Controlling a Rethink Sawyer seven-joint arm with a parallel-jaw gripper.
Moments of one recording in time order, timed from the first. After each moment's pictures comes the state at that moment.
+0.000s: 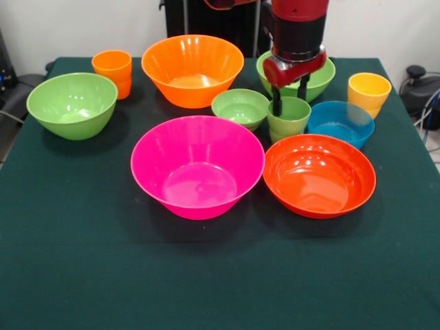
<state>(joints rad) -0.35 -0.55 0.35 1.84 -0.55 0.43 1.54</state>
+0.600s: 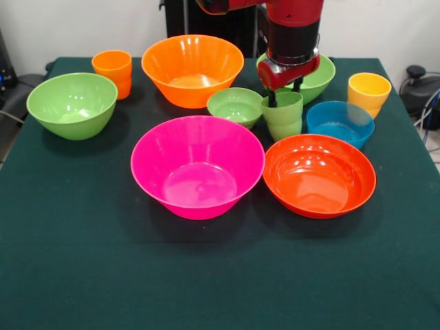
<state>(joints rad) -0.35 -0.54 0.33 1.83 -0.55 0.43 1.54</state>
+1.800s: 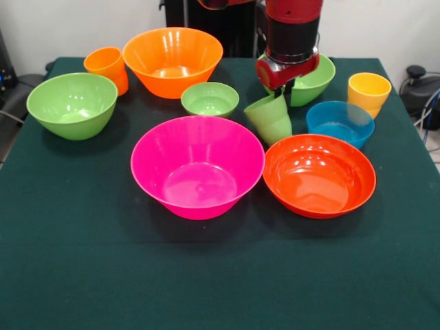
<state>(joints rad) -0.34 -0.56 0.32 1.83 -0.55 0.43 1.54</state>
